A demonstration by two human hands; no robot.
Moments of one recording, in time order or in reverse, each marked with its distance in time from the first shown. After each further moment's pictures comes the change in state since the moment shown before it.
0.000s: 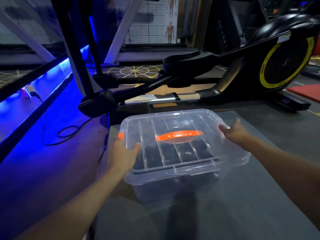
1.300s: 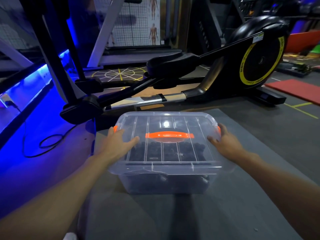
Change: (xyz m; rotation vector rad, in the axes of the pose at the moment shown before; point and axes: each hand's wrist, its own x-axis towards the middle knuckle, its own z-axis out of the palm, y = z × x) left_hand 0.045 0.017 0.010 0.249 -0.272 0.256; right_hand -0.049 0.035 -0.001 -0.084 0.046 -0.190
